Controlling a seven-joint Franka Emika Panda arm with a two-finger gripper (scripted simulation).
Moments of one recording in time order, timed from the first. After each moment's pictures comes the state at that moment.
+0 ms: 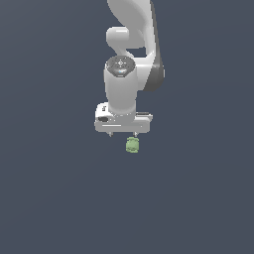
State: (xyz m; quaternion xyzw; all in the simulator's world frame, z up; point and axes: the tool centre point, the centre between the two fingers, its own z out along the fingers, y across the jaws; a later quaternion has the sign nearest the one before) arm 0.000 -0.016 0.176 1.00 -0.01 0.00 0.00
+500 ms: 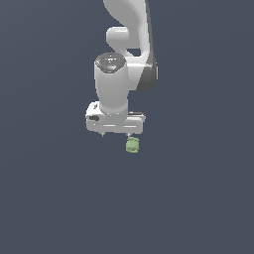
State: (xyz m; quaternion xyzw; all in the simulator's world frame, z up) arm 0.010 -0.044 0.185 1.00 -0.02 0.01 0.01
